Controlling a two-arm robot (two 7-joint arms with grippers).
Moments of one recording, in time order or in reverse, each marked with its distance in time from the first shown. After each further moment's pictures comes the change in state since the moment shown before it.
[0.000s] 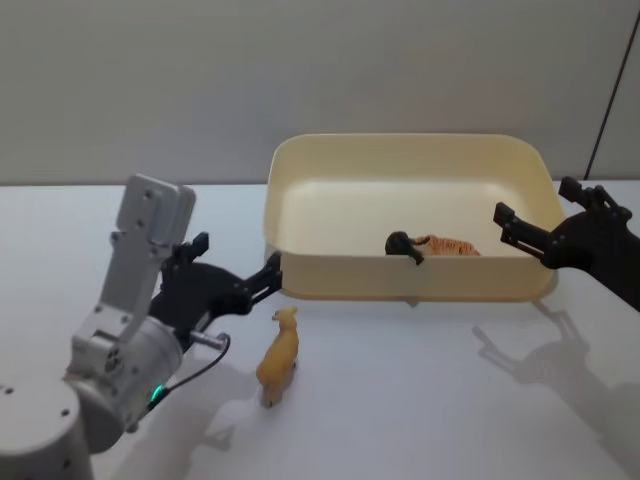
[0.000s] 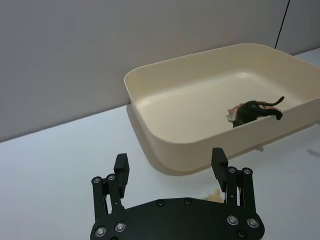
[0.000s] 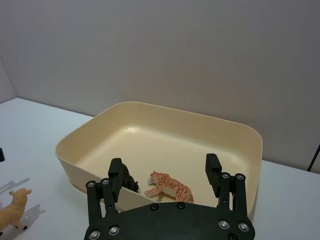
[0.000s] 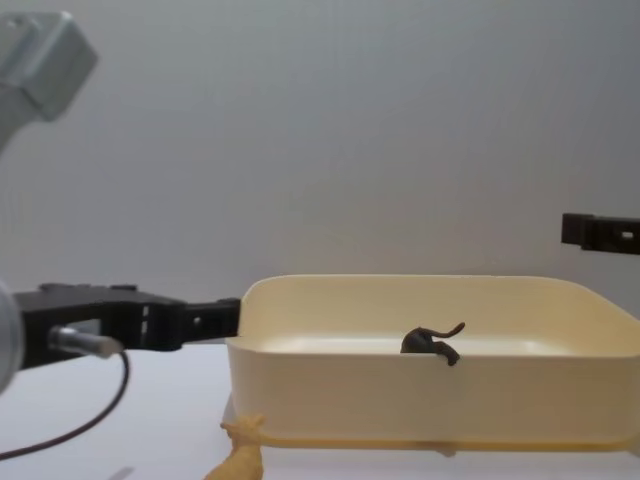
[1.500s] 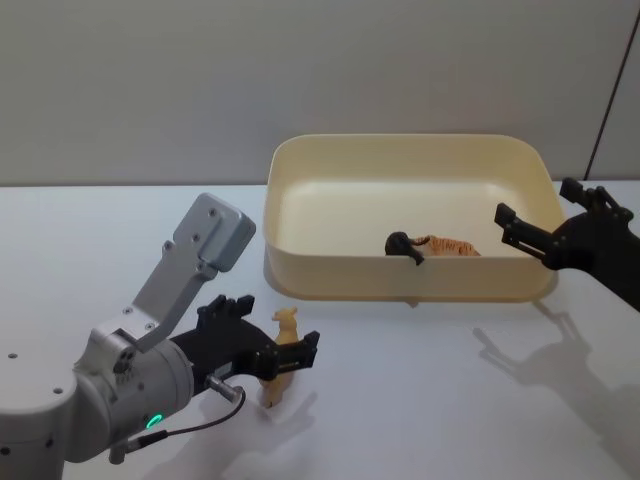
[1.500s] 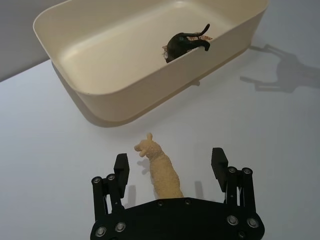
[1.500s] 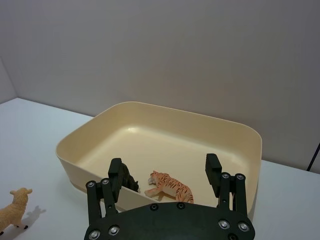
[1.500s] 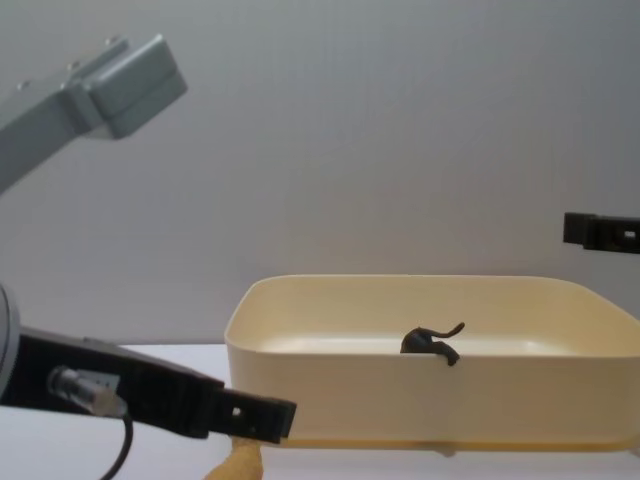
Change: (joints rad) left arm -0.031 0.065 -0.007 -0.114 -0.046 0.382 -0.193; right arm -0.004 0.004 0.002 -0.005 0.004 0.000 -0.001
